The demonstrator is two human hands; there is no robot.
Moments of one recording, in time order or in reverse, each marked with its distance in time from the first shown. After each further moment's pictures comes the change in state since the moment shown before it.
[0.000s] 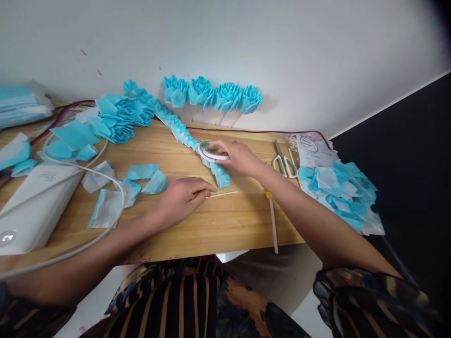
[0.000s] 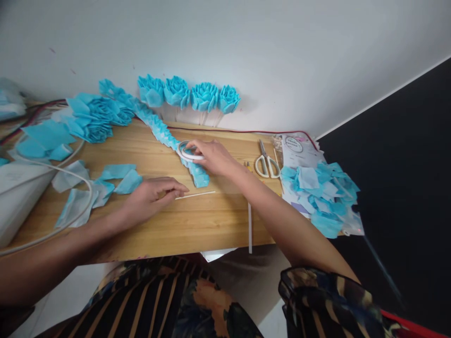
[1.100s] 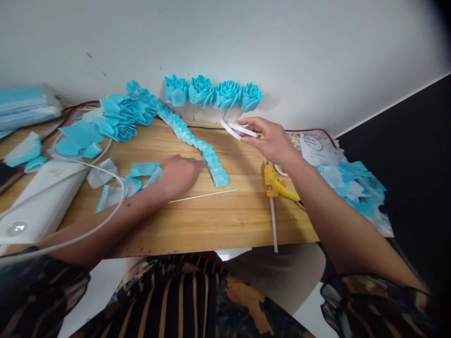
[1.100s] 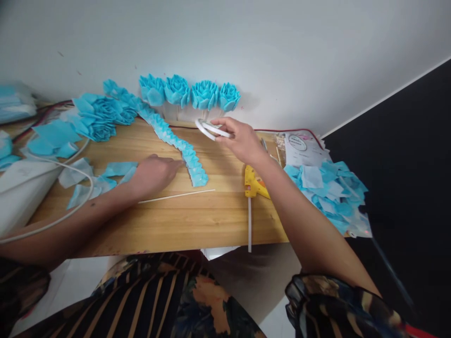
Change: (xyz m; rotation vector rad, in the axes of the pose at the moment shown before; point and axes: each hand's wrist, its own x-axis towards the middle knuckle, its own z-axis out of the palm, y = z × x) left_hand 0.045 -0.015 -0.009 1.041 -0.220 -0.148; right_hand -0.025 0.021 -0.054 0.195 0.308 0.067
